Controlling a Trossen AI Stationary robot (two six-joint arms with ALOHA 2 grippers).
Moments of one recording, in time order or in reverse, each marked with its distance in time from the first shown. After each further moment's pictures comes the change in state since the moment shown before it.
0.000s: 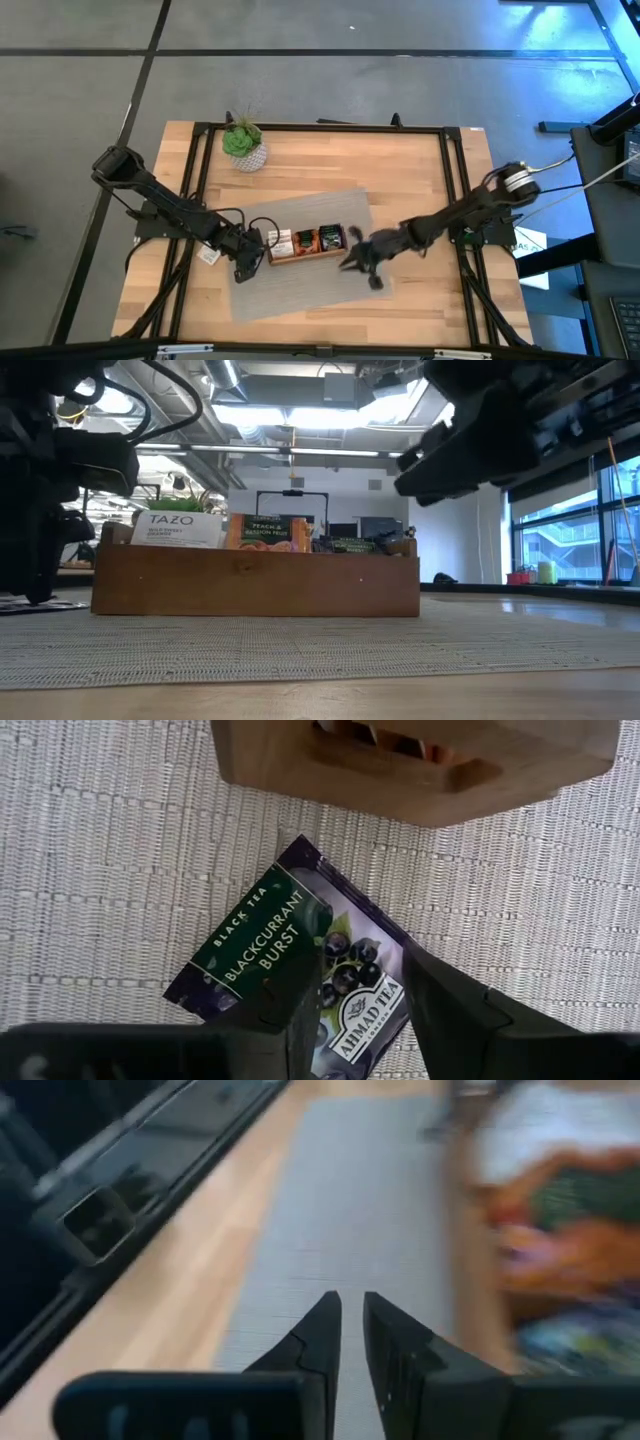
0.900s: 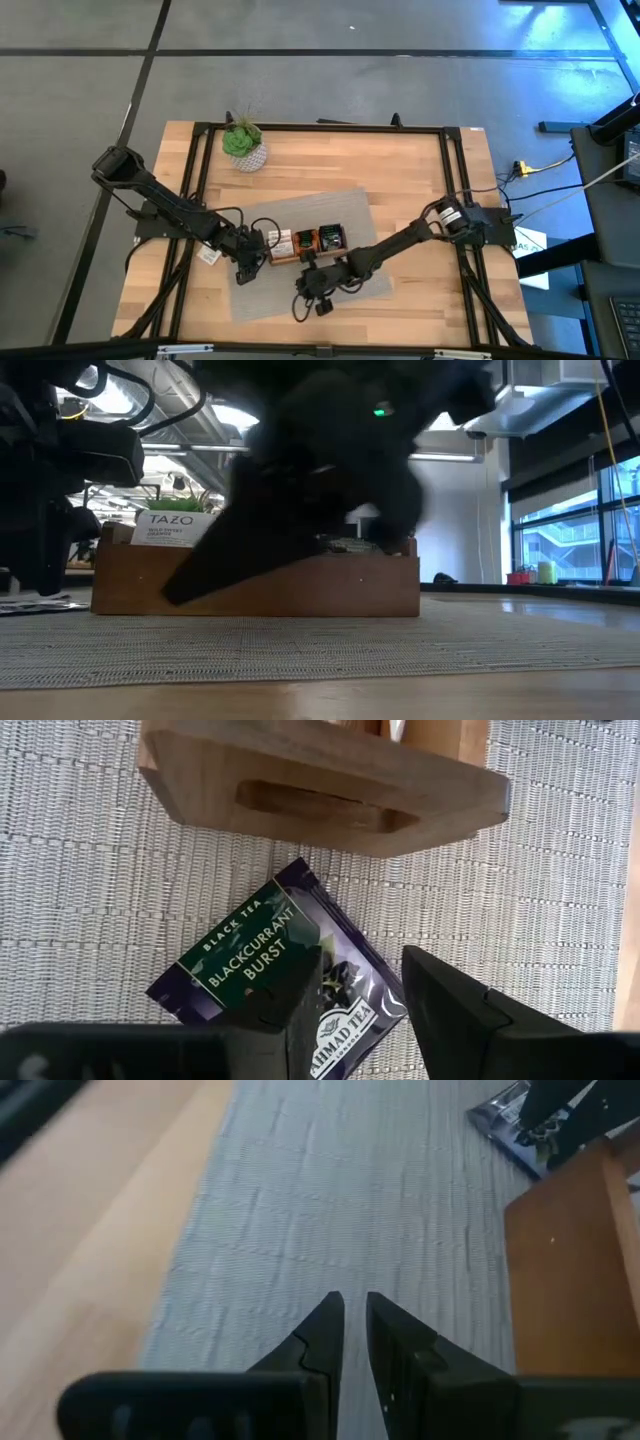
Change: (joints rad) left arm -0.004 0.000 0.000 0.076 0.004 0.020; right arm 0.061 0.597 0.822 -0.512 0.181 -0.152
